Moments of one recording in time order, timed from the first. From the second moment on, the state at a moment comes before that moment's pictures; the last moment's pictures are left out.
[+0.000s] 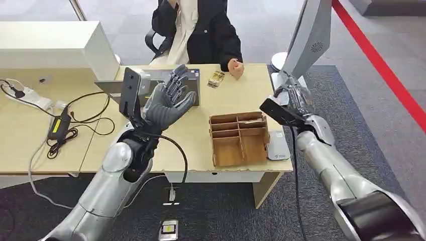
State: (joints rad) left arm -0.63 -0.06 -0.55 -1.41 0.18 0.06 0.04; right arm -0.92 -0.19 0.53 -0.46 0.49 -0.41 -0.36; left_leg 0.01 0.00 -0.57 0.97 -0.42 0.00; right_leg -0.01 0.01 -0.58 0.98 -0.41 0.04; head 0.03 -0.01
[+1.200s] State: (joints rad) left arm -0.61 -0.04 -0.55 -1.45 0.19 0.03 0.05; right arm -0.71 -0.28 0.45 -0.65 0.59 -0.32 -0.25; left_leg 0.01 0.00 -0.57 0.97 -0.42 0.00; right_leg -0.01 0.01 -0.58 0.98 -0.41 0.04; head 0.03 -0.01
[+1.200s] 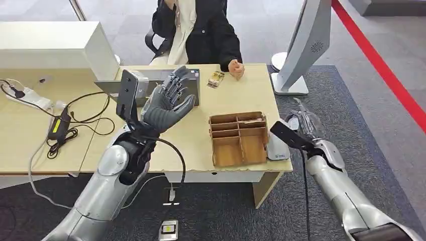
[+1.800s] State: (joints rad) left arm -0.61 -0.04 -0.55 -1.45 0.20 0.02 0.05; right arm -0.66 -0.27 0.45 -0.62 0.61 -0.30 -0.25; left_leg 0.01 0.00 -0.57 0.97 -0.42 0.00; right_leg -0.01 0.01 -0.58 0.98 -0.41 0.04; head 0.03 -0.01
